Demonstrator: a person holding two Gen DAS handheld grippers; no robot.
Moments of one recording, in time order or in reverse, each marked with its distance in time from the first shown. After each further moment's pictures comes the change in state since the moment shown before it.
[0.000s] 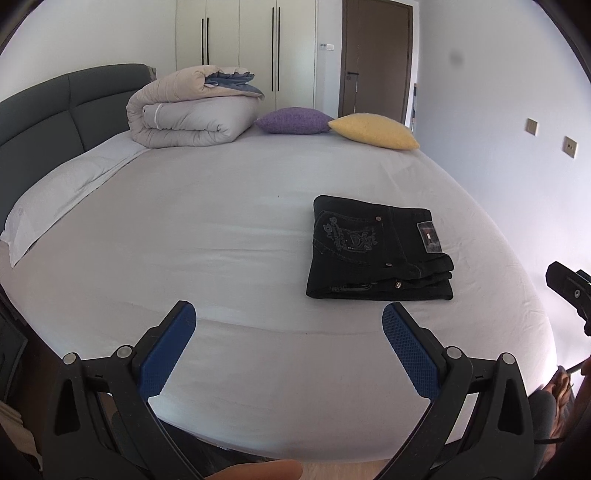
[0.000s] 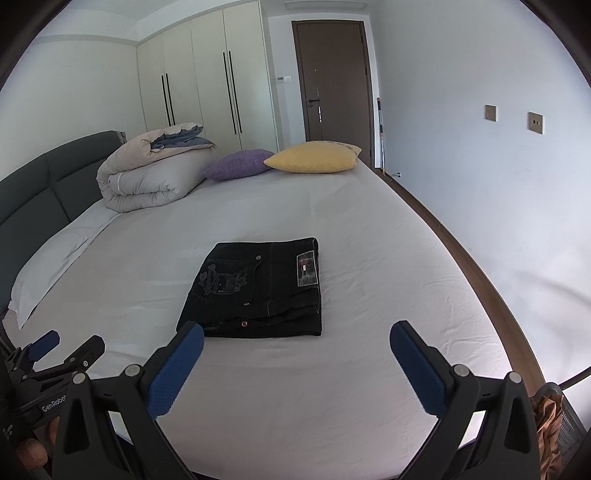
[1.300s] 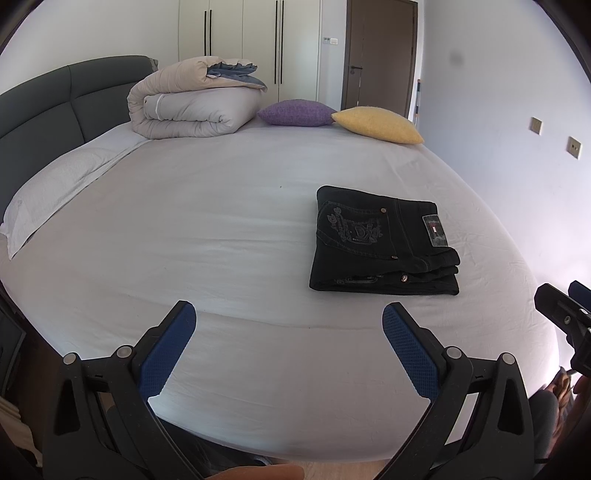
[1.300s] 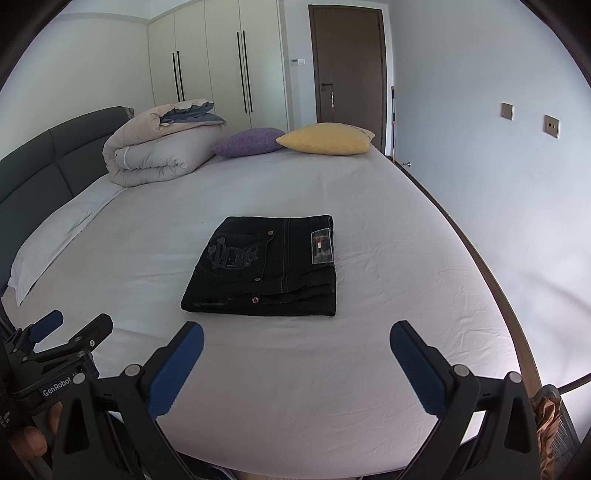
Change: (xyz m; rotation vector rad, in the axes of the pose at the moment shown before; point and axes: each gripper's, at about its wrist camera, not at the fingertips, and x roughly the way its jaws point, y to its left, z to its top) left arm 0.017 0.000 -0.005 -0.014 0.018 0.009; right arm 0.010 0.014 -0.010 -0.045 0.067 0.009
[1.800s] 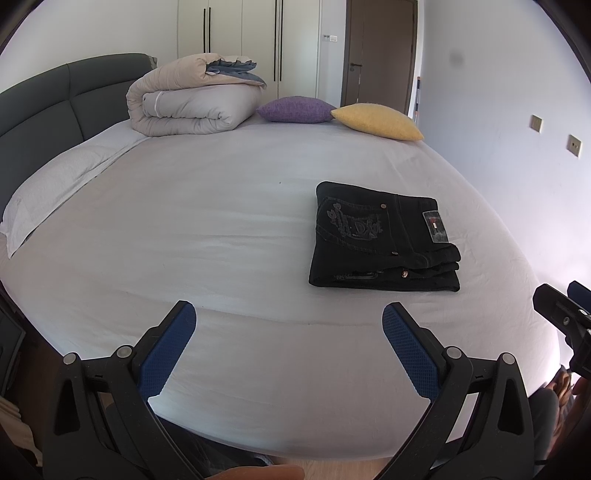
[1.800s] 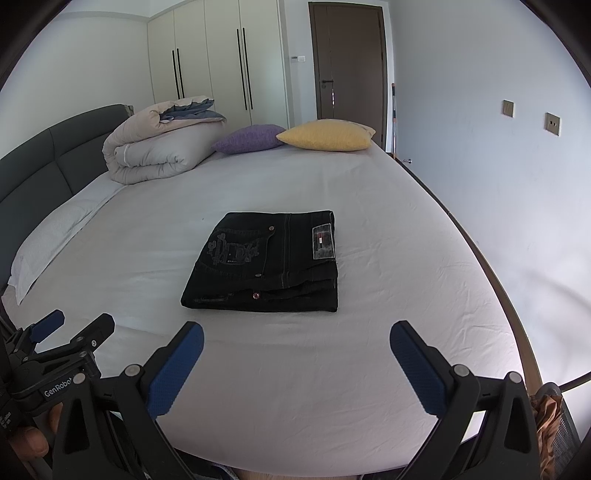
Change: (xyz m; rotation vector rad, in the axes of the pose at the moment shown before) left arm 0.007 -0.005 -0.009 0.001 0.011 0.000; right arm 0.002 0.000 -0.004 0.000 0.009 0.002
